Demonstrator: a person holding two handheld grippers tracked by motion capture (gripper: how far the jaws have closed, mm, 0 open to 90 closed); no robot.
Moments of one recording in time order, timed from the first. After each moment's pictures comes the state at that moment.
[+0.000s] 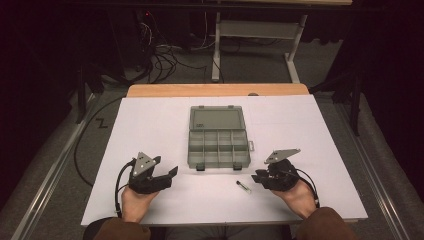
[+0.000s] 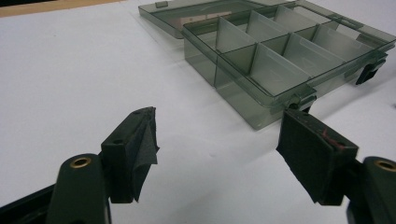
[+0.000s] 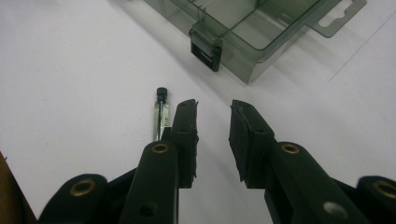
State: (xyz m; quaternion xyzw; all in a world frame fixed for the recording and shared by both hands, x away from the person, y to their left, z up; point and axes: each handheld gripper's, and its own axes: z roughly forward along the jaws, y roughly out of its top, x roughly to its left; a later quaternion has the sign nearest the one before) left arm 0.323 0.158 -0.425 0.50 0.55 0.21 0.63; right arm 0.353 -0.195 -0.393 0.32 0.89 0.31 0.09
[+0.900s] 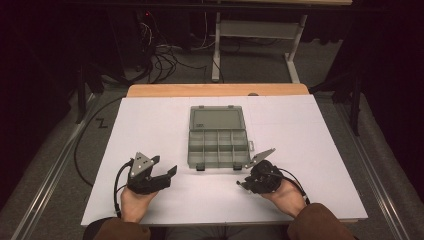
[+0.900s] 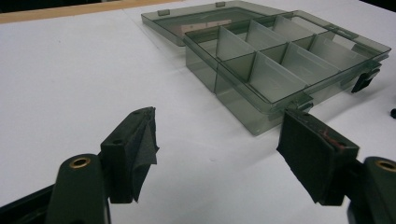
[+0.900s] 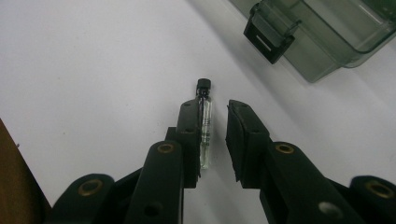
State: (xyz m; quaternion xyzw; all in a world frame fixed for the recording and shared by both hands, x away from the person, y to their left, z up) left arm 0.320 0.160 -0.421 0.49 0.55 0.21 0.64; right arm 0.355 -0.156 -0.401 0.29 0.93 0.23 0.05
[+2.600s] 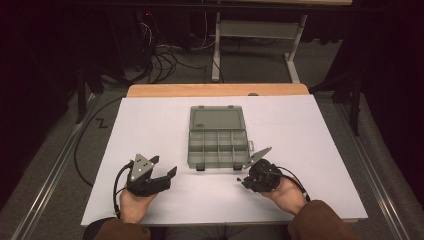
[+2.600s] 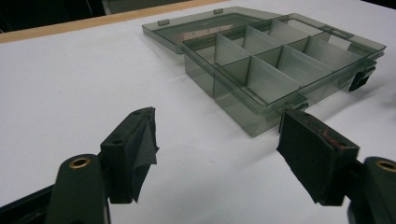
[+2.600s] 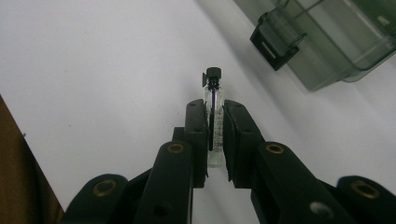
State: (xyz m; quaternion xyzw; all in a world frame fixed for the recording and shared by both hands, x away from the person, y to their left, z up) left arm 0.314 0.159 -0.418 0.49 0.53 0.22 0.65; right arm 0.357 -0.154 -0.391 0.26 0.94 0.22 0.06
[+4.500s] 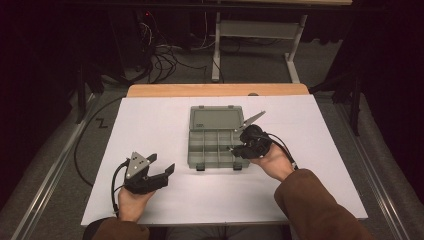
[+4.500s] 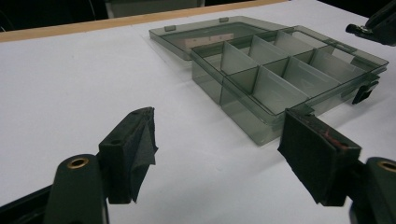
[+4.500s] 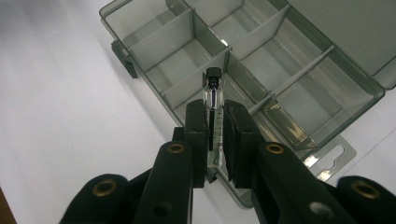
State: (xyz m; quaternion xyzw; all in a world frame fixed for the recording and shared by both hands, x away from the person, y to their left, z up) left arm 0.319 0.166 -0.416 0.48 0.54 0.22 0.65; right arm 0.420 -0.123 -0.342 0.28 0.92 0.26 0.06
